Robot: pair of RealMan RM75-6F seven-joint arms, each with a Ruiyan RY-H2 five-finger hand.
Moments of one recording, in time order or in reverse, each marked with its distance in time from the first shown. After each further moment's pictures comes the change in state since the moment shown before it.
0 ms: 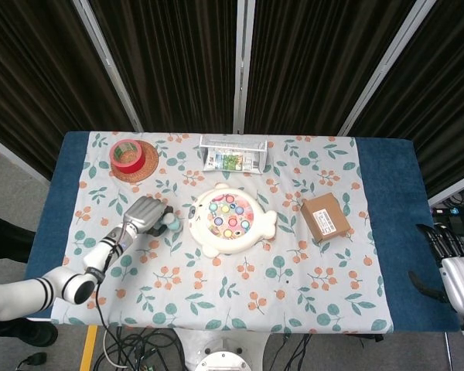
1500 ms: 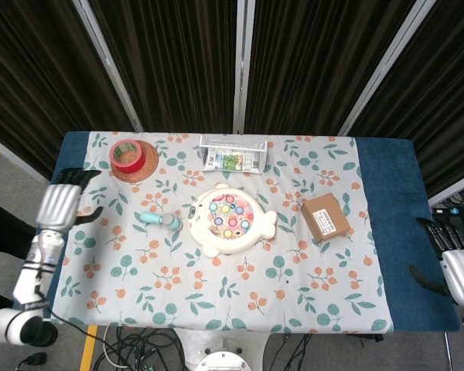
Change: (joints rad) left arm 0.411 0.199 -0.077 -0.161 0.122 0.607 0.003; right arm 0.039 0.011 0.018 0.028 0.004 -0.039 0.046
